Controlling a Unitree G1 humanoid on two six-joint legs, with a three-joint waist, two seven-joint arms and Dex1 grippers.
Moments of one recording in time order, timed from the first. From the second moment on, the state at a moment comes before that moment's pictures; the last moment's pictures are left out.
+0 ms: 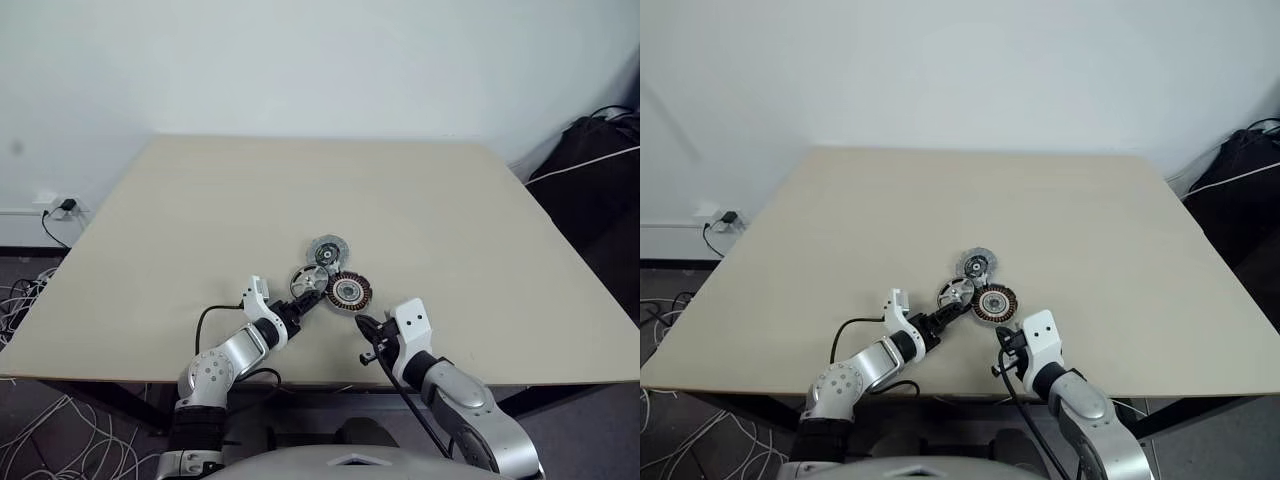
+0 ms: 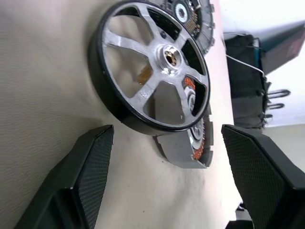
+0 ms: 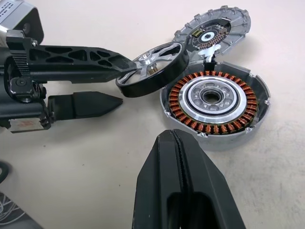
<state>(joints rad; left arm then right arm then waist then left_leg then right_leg) -0.01 -0.07 0.08 0.04 -0.93 0.82 -0.02 0.34 -0.27 0.19 -0.49 0.23 0.53 0.33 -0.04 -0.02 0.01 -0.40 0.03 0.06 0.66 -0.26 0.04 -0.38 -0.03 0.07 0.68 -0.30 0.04</state>
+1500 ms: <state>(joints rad) 0.19 0.01 -0.01 -0.20 -0.55 0.51 -0.11 -0.11 0.05 -0.06 -0.28 0.41 1.02 0.11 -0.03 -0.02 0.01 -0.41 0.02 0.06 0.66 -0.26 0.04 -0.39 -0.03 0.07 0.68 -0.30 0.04</state>
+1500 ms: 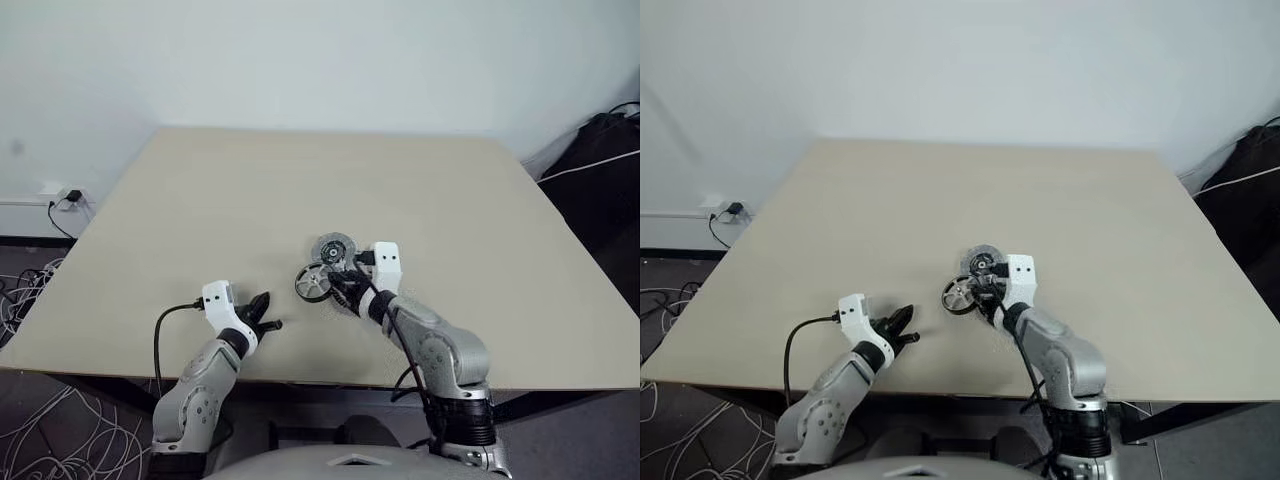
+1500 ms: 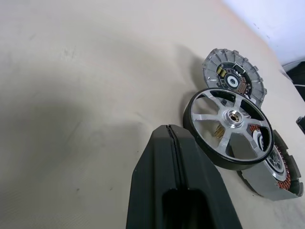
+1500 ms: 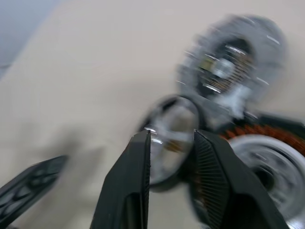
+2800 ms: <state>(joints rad) 0.19 -0.02 -0.02 -0.20 -0.52 0.51 -0.14 -0.30 0.11 -0.23 -0.05 0.71 1.15 -0.13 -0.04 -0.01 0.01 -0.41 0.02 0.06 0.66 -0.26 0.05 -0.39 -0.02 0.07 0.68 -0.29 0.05</state>
